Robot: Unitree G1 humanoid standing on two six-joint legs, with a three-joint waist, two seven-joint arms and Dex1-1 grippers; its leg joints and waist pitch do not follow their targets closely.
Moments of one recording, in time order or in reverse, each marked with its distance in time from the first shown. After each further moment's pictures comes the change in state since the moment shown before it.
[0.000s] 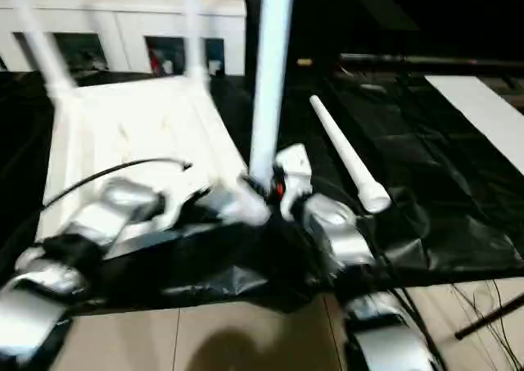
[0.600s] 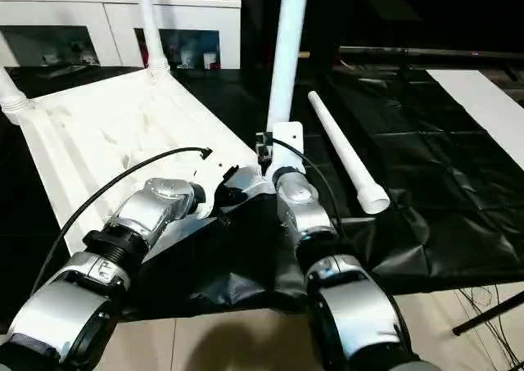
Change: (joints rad) left arm -0.021 -0.114 0.068 -0.015 -0.020 0.110 0.232; right arm -0.187 0.109 -0.060 0.246 -0.064 -0.069 -0.400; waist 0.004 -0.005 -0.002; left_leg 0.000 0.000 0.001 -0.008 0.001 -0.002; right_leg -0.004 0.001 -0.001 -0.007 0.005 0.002
